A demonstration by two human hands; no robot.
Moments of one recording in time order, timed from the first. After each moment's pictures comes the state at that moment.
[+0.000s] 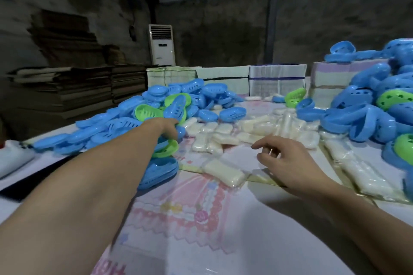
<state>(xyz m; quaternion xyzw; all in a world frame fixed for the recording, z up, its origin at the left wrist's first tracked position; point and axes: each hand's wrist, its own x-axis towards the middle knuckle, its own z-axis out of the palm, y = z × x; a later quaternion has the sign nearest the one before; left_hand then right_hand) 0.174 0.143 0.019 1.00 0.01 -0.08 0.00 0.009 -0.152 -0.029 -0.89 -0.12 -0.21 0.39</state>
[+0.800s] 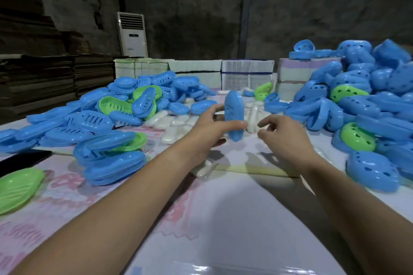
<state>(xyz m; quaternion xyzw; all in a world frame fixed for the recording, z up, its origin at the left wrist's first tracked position) 0.056 -0.024 -0.006 0.68 -0.18 -0.06 0.70 0.013 -0.204 -0.009 -0.92 0.07 -0.27 0.28</state>
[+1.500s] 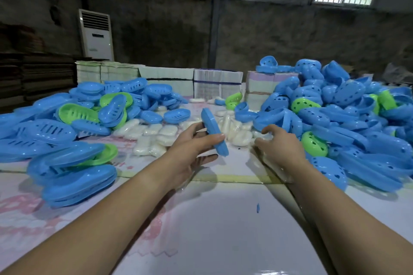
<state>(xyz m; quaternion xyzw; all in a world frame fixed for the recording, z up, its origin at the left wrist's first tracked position) 0.043 -0.023 -0.015 0.56 -0.22 -0.16 0.78 0.012 -0.258 -0.011 -0.92 0.22 -0.24 0.22</state>
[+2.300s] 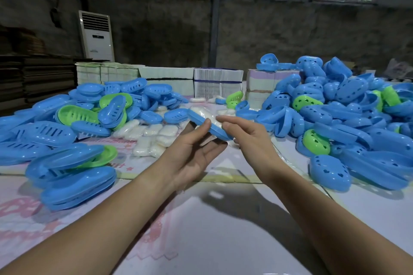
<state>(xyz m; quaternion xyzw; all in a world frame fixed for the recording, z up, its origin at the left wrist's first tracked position) 0.036 -0.024 -0.014 0.34 -0.21 -0.26 0.88 -0.019 -0.173 0.005 -0.77 -0.09 -0.25 0.58</state>
